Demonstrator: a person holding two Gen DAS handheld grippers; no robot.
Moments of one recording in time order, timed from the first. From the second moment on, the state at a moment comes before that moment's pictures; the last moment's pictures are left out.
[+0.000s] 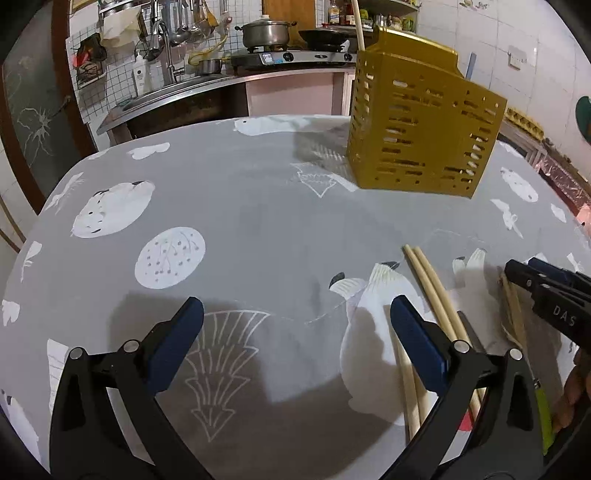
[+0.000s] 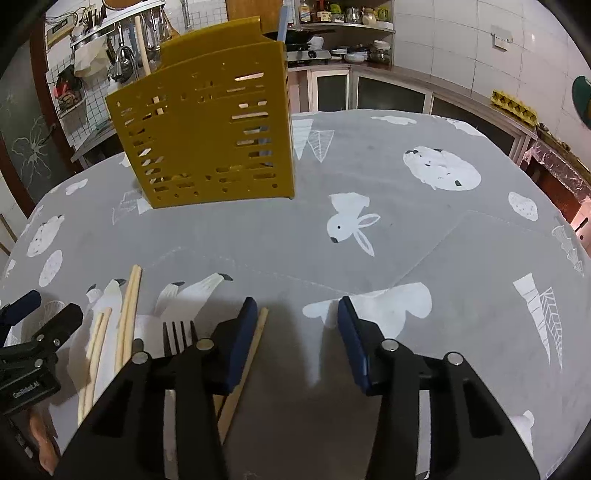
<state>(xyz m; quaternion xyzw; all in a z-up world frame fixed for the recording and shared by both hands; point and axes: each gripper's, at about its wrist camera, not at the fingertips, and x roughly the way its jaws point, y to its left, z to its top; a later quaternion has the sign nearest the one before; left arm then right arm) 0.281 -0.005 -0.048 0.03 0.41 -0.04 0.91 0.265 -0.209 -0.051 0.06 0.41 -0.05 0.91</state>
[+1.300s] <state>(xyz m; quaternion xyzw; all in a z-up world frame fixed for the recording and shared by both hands) 0.265 -0.019 -0.049 0.04 0.42 -0.06 0.90 0.251 -0.196 -0.051 0.04 0.42 -0.02 0.91</state>
